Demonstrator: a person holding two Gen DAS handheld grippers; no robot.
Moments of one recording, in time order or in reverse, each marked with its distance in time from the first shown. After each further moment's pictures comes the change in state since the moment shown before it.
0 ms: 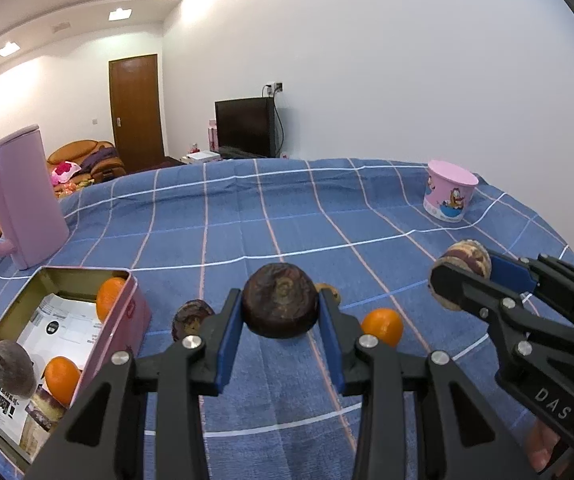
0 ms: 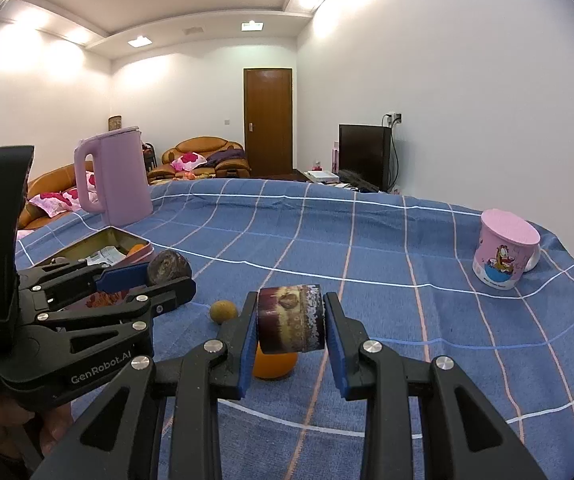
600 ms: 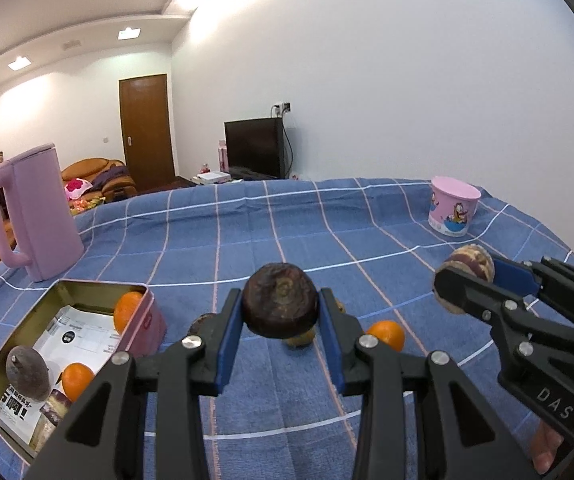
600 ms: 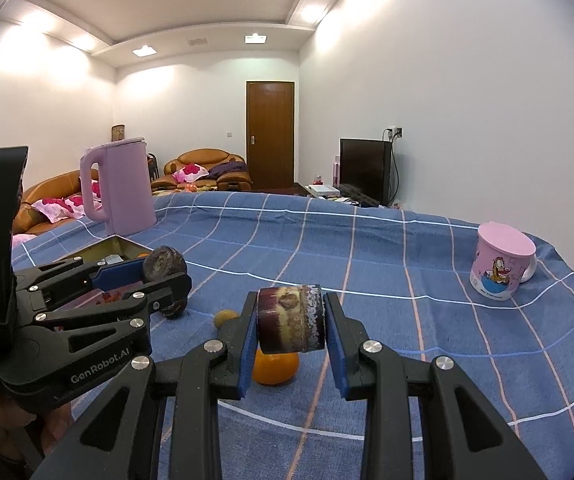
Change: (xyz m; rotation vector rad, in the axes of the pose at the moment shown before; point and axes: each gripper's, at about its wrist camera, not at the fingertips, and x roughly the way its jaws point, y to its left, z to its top) left arm -0.015 -0.003 -0.003 0.009 -0.079 0.039; right arm -0.010 0.002 -0.001 -0.014 -0.053 0.002
